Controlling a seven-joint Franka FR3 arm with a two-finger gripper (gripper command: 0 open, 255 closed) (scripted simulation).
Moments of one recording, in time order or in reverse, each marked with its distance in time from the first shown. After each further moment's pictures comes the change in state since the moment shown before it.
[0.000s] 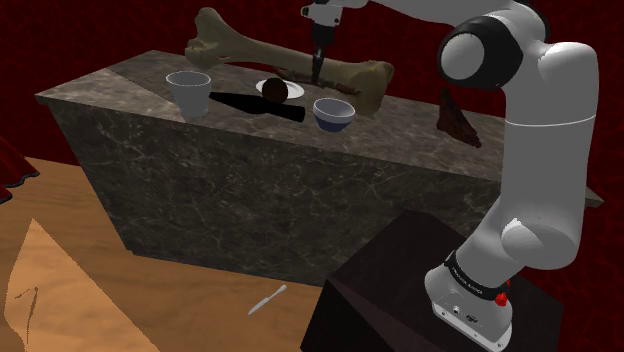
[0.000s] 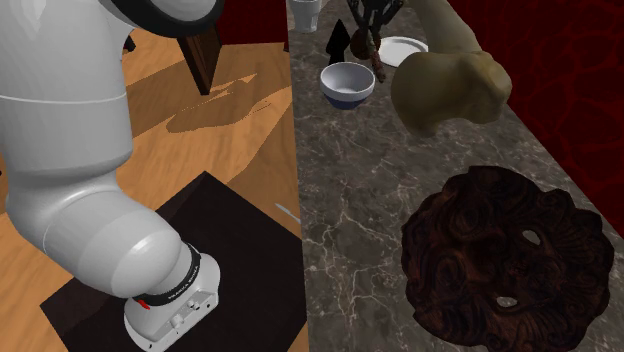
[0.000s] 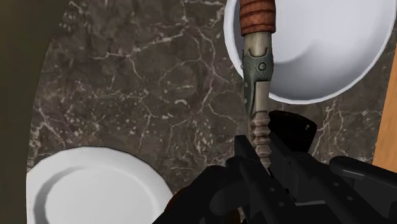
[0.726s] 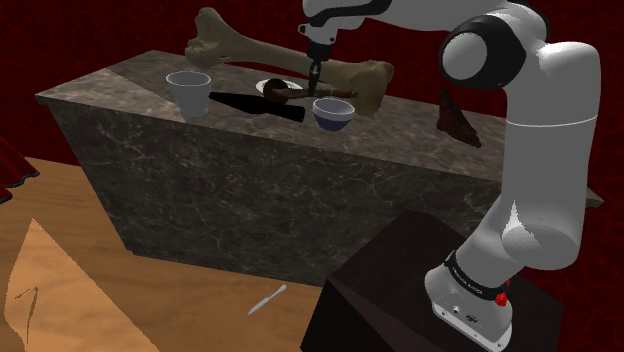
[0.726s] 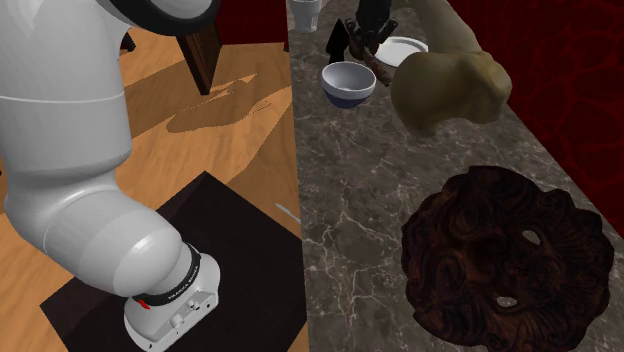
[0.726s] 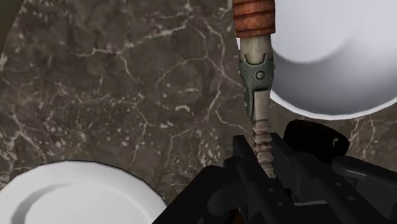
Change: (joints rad) arm 0.016 -0.007 0.004 -0.140 0.005 0.150 -0.011
